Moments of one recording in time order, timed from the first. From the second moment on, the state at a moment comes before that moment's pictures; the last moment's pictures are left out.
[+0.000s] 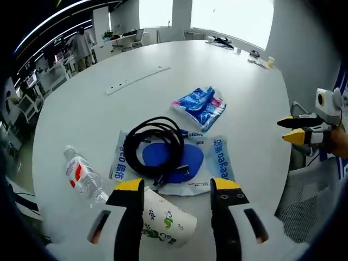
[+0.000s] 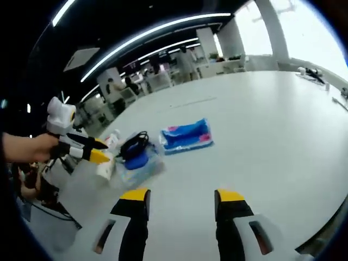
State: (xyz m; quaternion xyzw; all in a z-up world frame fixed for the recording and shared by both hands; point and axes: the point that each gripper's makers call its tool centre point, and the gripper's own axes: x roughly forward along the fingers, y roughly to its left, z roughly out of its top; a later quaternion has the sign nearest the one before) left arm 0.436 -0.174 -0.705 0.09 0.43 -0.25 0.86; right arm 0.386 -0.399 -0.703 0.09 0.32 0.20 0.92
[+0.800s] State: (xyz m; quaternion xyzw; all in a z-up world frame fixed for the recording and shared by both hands) left arm 0.417 -0.153 -0.703 0.07 0.40 -0.24 0.88; right arm 0.377 -0.389 -0.710 0.01 0.32 0.23 0.92
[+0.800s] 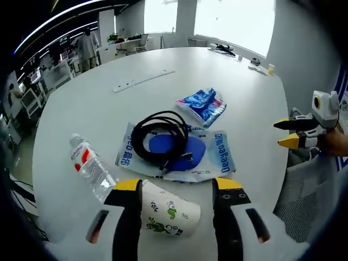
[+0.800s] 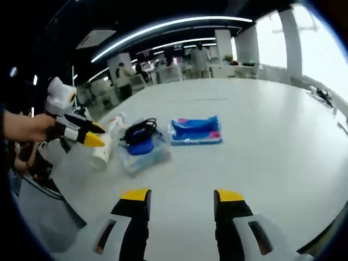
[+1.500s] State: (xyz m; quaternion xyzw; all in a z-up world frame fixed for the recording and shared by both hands) left arm 0.457 -0.187 -0.699 0.12 0.39 -0.30 0.86; right arm 0.376 -0.395 -0.716 0.01 0.33 0.22 0.92
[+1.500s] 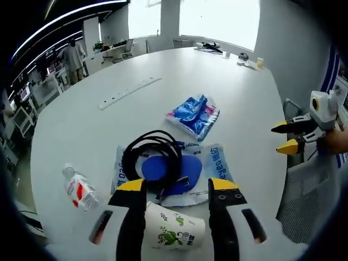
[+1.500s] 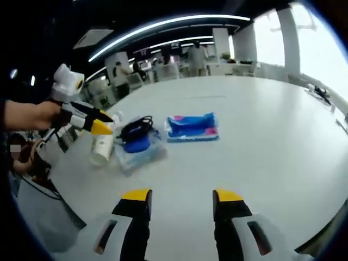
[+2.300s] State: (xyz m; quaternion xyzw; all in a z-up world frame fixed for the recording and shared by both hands) left arm 0.481 -0.207 -0.757 0.14 0.48 -0.32 0.81; right arm 0.375 -0.395 -0.725 -0.01 0.35 0.23 0.91
